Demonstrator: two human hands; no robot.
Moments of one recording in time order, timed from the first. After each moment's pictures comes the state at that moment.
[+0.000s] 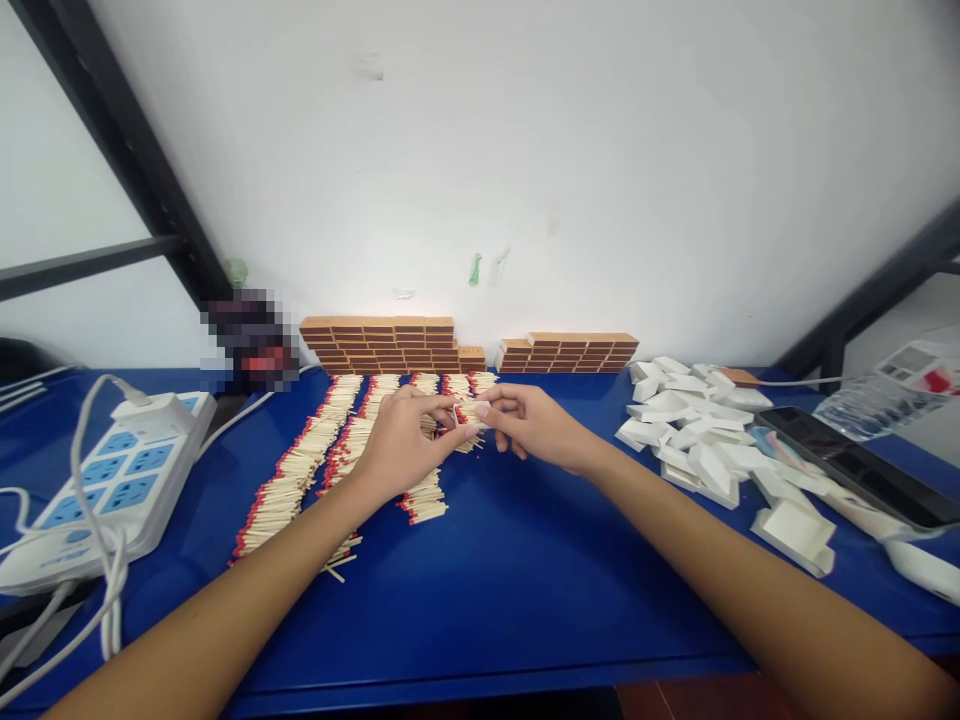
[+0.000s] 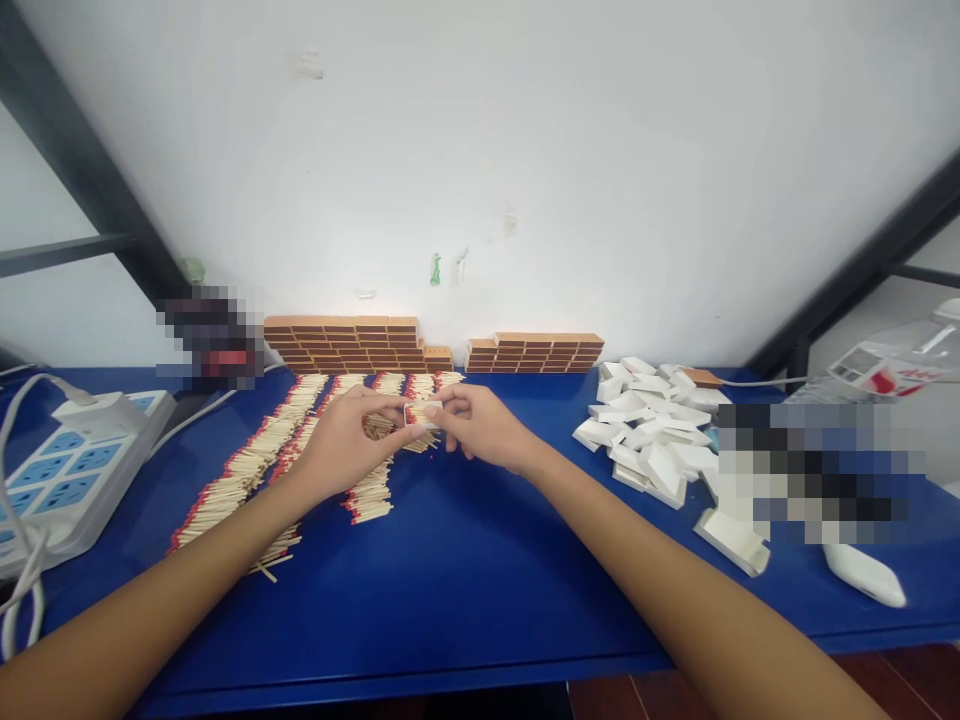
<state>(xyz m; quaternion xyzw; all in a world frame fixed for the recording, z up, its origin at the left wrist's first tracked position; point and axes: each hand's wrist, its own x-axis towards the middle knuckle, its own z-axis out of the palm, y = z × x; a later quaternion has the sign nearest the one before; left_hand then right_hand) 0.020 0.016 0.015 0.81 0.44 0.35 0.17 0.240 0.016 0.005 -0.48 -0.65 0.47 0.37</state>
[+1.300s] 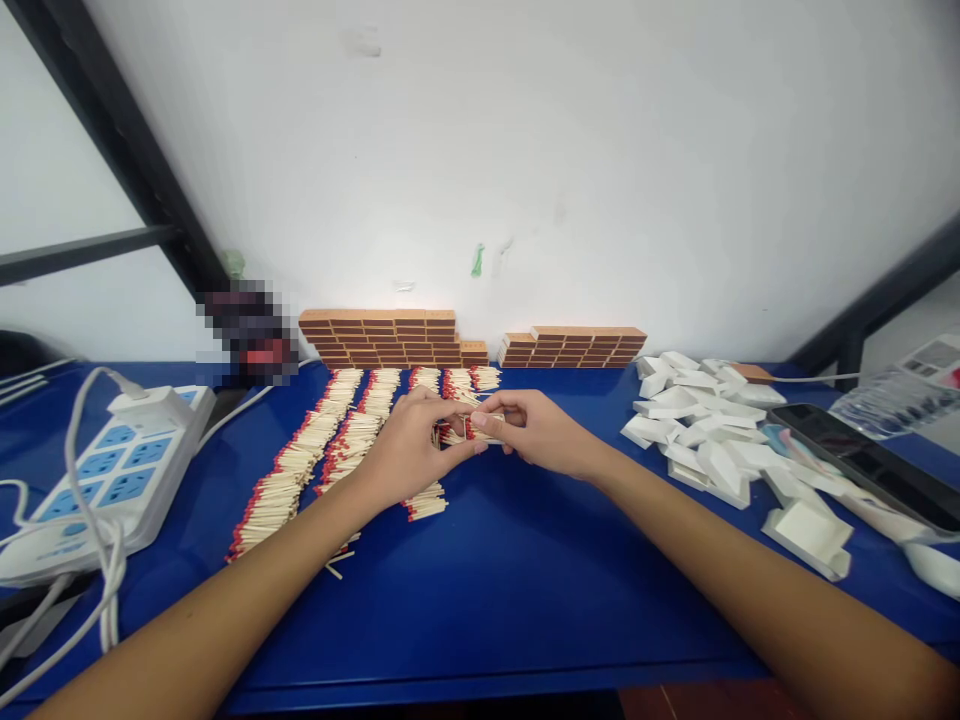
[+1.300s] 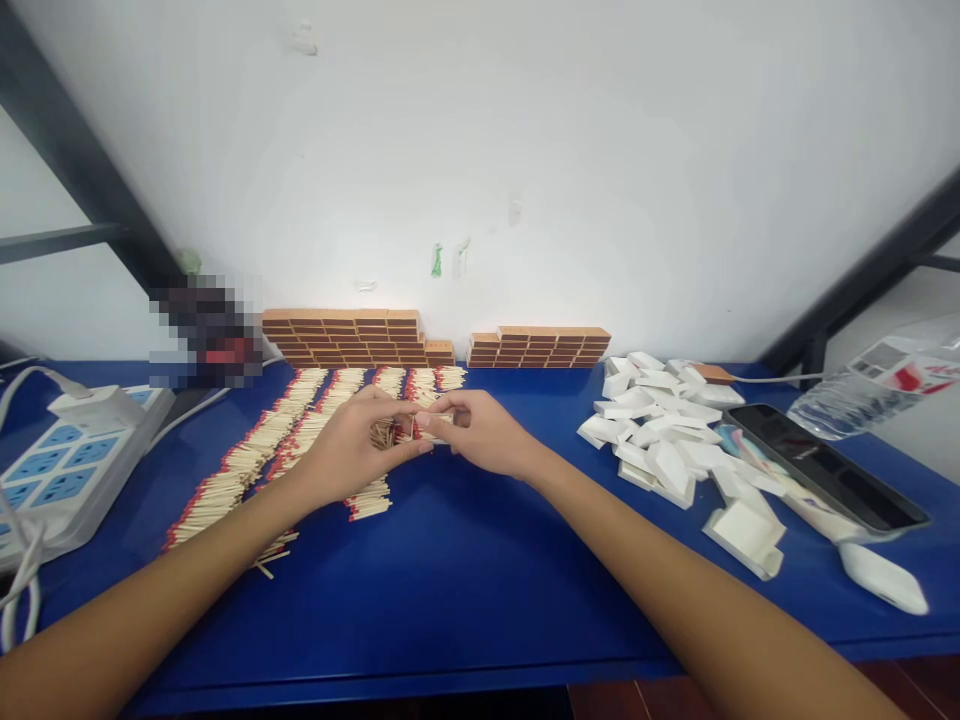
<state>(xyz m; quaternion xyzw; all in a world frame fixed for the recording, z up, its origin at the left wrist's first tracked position) 0.021 0.011 0.013 0.86 0.36 0.32 0.18 0.241 0.002 0.014 -0.47 -0.69 0.44 0.33</state>
